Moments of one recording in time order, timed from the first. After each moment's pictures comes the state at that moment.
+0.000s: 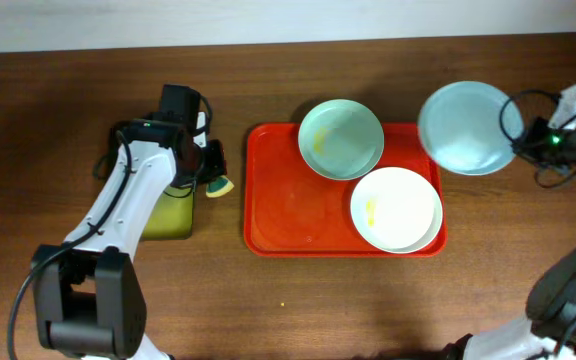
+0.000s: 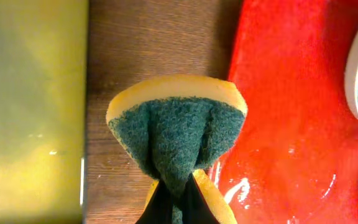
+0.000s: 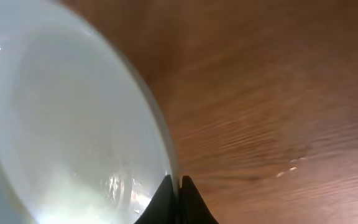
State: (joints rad) left arm -0.17 1.79 1.38 -0.87 0.13 -0.33; right arm -0.54 1.80 1.46 -0.81 -0.38 0.03
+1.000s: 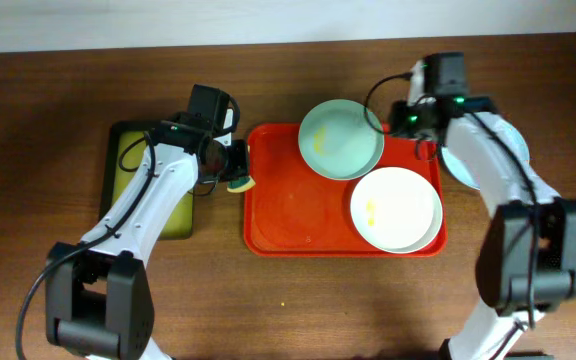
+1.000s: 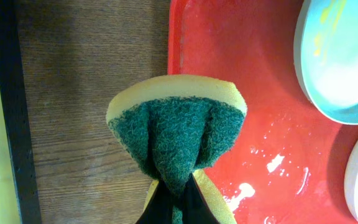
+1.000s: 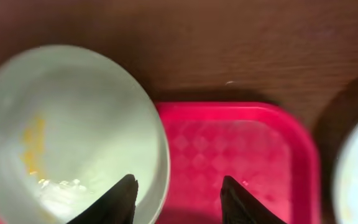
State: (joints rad) left arm -0.27 1.79 1.38 -0.80 0.13 -0.32; right arm 0.06 1.94 1.47 -0.59 -0.07 0.16
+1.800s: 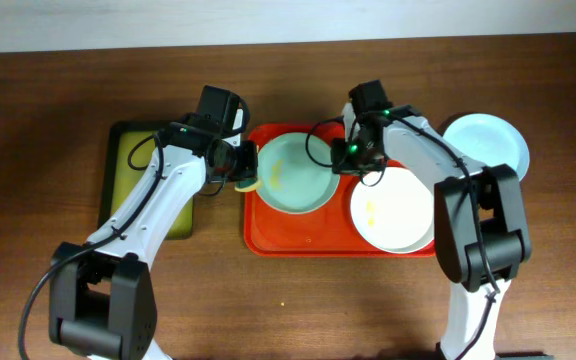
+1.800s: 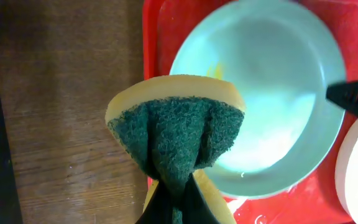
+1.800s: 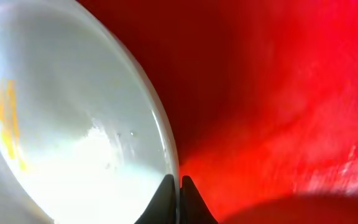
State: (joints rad) left arm -0.31 1.79 1.38 -0.78 0.13 -0.32; right arm 0.25 2.11 1.51 -0.75 -0.31 0.24
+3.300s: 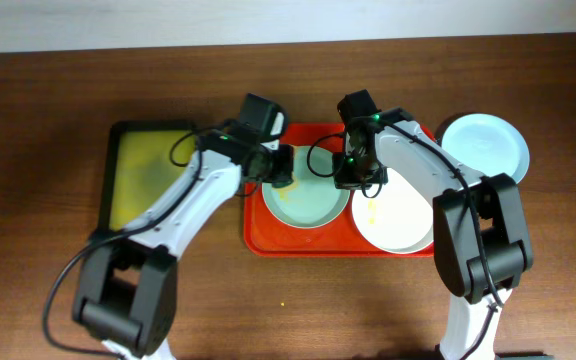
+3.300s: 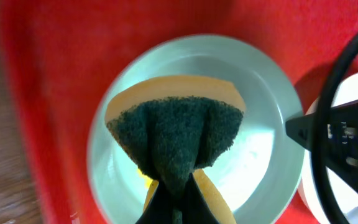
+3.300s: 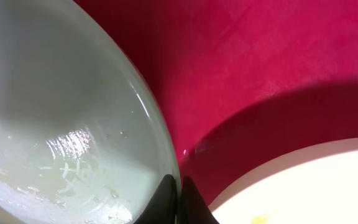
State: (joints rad) left arm -0.45 1.87 1.38 -0.62 0.17 -0.34; right arm 0.32 2.06 1.48 -0.90 -0.11 0.30
